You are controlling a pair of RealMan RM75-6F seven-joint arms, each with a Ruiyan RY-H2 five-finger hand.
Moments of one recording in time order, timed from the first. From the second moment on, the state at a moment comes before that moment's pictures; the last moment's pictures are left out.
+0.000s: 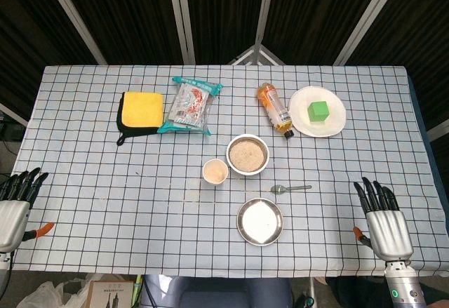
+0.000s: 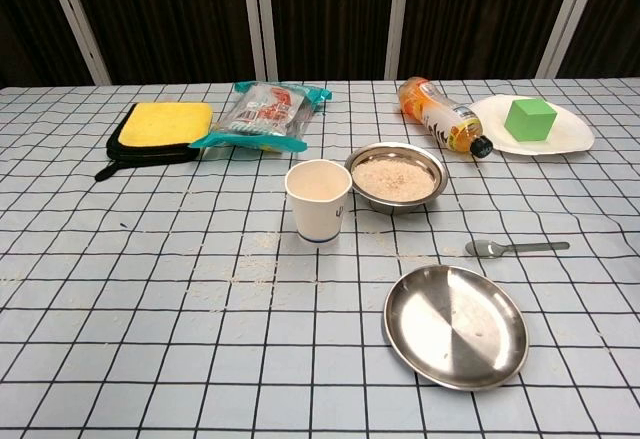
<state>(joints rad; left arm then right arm) -0.08 -1.12 0.00 -1.63 1.52 1.46 0.14 0.07 -1.25 0.03 -1.69 -1.53 1.49 -0.40</state>
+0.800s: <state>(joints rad) -0.08 -1.12 0.00 -1.62 1.53 1.46 0.13 0.11 -1.30 0.06 -1.68 -1.55 1.47 -0.34</state>
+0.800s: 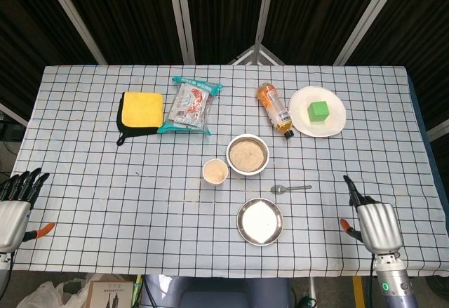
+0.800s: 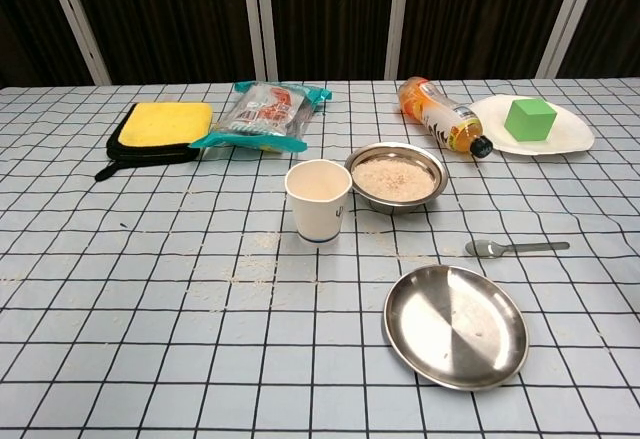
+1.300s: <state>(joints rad) -0.09 -1.11 0.01 -1.63 1.53 1.45 0.11 0.28 -1.46 0.16 -1.66 -1.27 1.22 -0.57</state>
